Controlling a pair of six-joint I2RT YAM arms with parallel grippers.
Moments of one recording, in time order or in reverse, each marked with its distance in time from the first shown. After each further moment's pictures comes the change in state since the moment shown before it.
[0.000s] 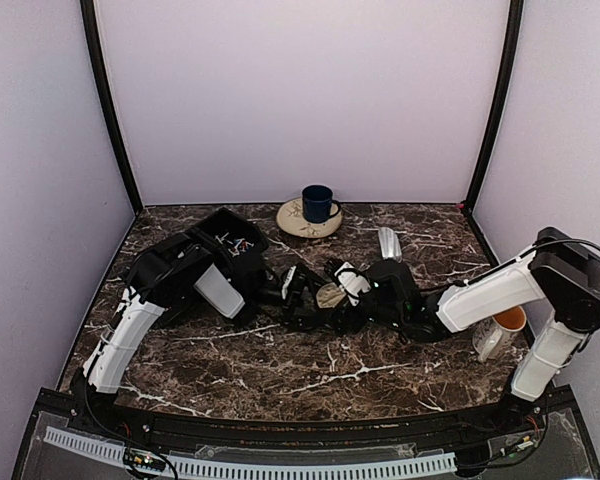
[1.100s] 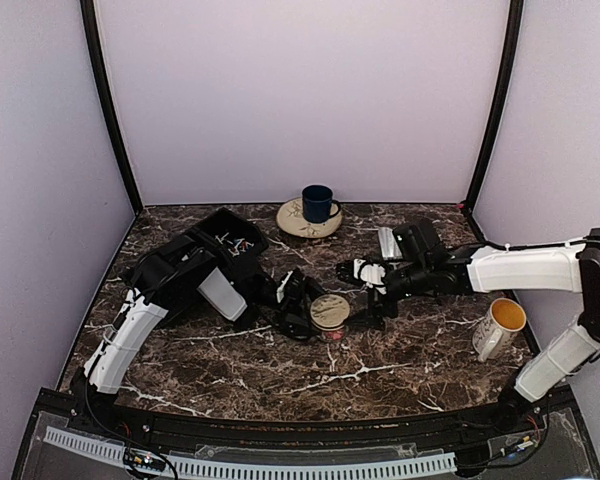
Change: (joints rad) left arm -0.003 0.041 0.027 0.178 0.201 -0.186; right arm -0.222 -0.190 0.148 -0.579 -0.616 -0.586
